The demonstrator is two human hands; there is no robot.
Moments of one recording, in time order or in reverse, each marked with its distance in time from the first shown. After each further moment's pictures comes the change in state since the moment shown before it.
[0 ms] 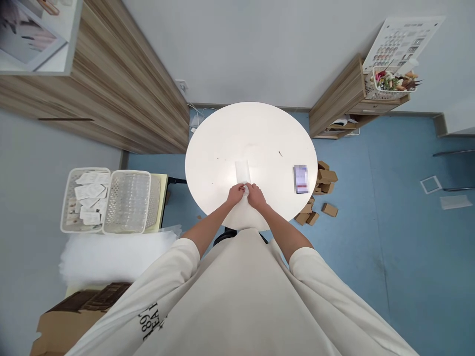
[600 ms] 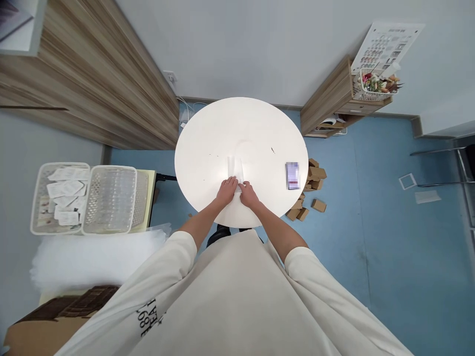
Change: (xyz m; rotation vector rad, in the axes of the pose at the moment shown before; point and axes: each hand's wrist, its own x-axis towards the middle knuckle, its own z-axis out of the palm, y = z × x) left_hand -0.003 -0.023 -0.003 0.744 0.033 0.539; right_hand -0.010 0.004 0.005 -0.048 -0.054 0.001
